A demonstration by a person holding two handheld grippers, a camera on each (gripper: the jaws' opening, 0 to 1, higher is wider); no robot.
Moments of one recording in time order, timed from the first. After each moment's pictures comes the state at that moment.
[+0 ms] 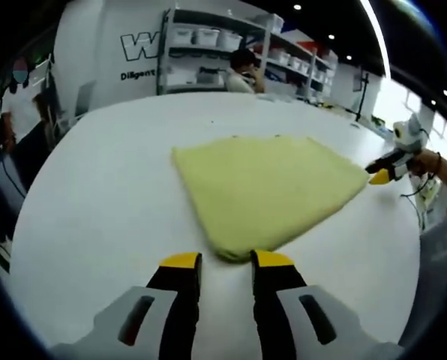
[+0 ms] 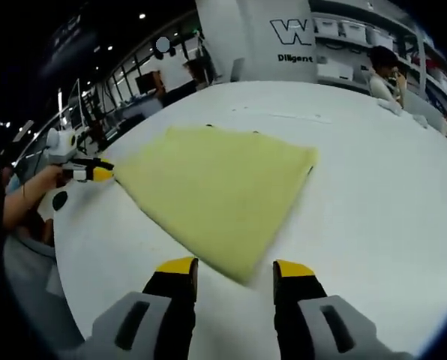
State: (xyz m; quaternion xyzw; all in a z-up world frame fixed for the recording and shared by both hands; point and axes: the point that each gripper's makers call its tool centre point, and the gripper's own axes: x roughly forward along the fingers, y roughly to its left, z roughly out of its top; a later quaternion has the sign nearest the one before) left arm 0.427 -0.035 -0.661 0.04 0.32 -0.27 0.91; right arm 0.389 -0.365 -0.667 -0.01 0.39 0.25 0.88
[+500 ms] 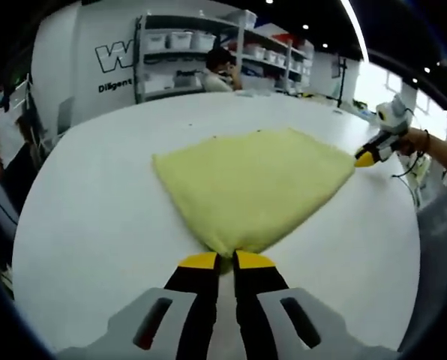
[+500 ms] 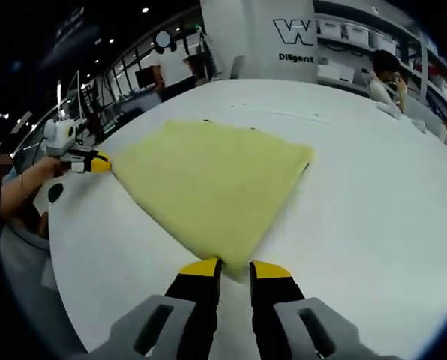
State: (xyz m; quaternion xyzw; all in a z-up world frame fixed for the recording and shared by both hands) left arm 0.426 -0.045 -0.661 0.08 0.31 -0.32 0.89; right arm 0.388 -0.372 -0.672 -0.03 0.40 0.25 0.88
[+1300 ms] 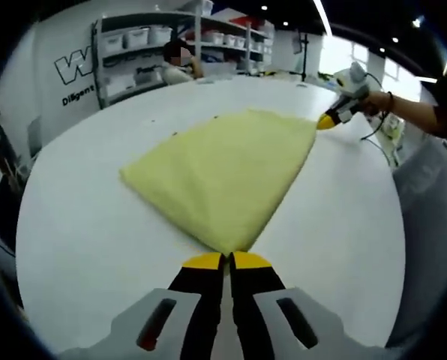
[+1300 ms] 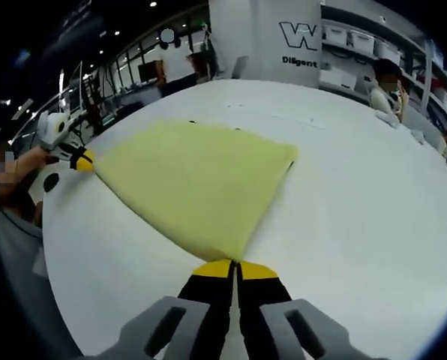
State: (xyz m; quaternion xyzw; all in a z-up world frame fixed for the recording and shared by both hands) left arm 0.391 -0.044 -0.663 0.15 0.33 -0.40 0.84; right arm 0.393 -0.389 -0.669 -0.07 0.39 0.24 0.89
